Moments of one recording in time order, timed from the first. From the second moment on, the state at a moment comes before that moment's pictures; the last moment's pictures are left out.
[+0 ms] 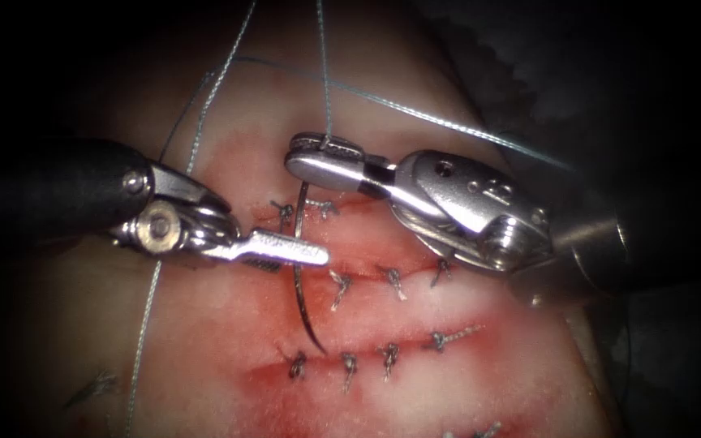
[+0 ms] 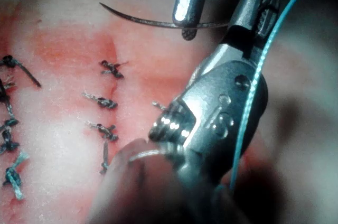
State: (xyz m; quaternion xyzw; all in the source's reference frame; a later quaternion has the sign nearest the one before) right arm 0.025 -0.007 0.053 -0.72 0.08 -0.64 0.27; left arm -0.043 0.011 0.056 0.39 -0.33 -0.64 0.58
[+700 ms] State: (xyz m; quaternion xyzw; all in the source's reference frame) right arm 0.021 -0.004 0.055 -0.63 -0.26 -0.73 0.10; left arm -0.044 0.012 0.058 0.29 -0.51 -0.46 0.67
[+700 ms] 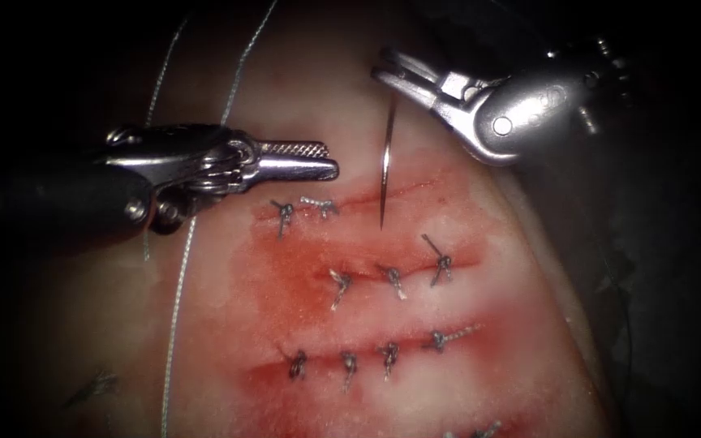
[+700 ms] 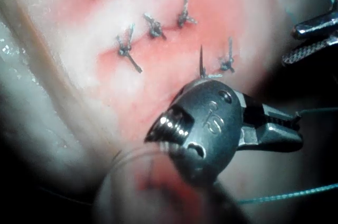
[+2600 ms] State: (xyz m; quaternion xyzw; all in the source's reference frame) right arm 0.017 0.004 0.058 -0.74 0.04 -0.67 0.01; left arm -0.044 0.013 0.063 0.30 -0.51 -0.34 0.73
